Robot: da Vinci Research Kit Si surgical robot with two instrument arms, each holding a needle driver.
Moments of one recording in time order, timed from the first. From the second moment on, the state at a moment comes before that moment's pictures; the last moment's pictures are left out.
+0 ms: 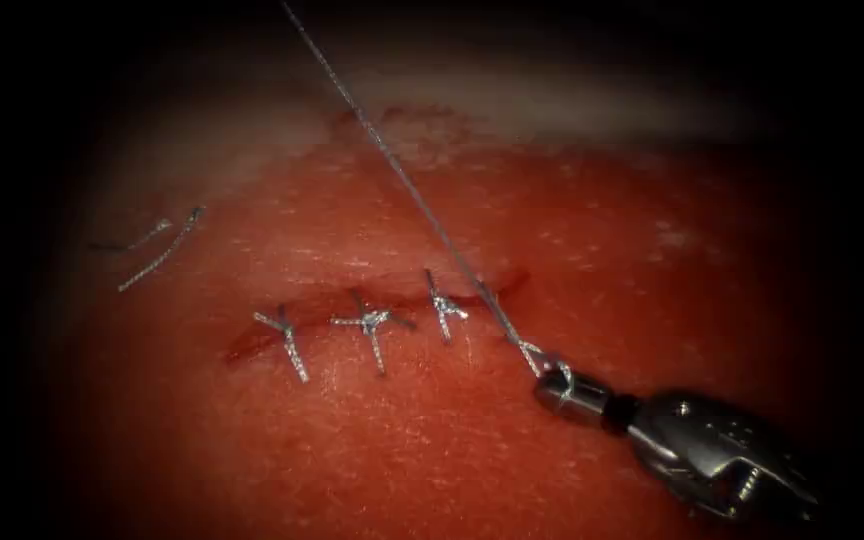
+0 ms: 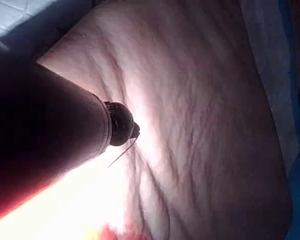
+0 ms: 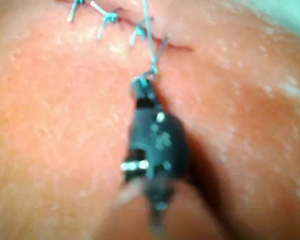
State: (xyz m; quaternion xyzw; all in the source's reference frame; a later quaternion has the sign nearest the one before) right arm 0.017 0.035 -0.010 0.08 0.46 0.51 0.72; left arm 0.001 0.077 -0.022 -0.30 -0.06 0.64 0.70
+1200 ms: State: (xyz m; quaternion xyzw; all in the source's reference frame) right arm 0.017 0.033 -0.010 0.06 0.48 0.45 0.75; left arm 0.014 0.087 -0.032 -0.35 -0.02 0.61 0.71
